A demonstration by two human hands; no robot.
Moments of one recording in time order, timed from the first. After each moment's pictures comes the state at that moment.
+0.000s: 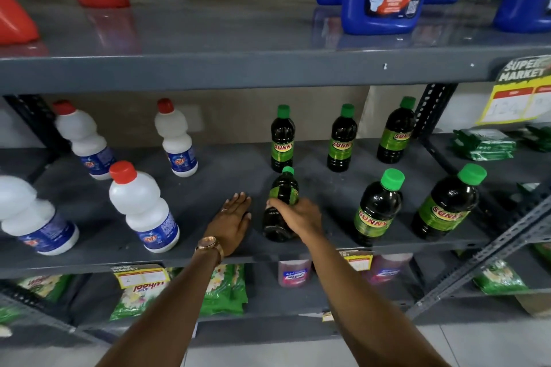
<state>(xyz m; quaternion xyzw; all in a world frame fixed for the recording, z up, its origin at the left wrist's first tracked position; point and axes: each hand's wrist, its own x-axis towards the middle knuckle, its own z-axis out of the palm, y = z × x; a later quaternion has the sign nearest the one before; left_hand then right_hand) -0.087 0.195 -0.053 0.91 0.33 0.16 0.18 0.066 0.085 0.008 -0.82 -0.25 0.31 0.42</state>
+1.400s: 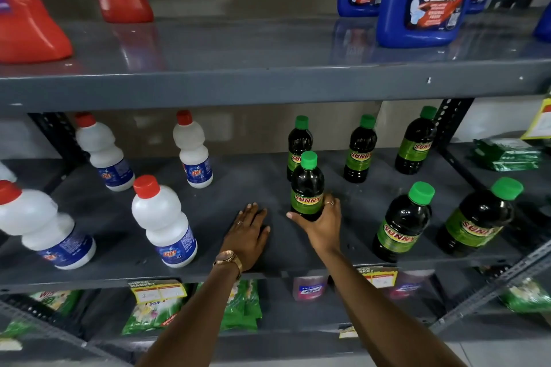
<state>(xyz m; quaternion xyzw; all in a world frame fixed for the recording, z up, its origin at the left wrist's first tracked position) -0.088 0.196 -0.051 0.91 0.36 0.16 0.14 0.082 0.106 -0.040 -0.74 -0.35 0.11 0.56</state>
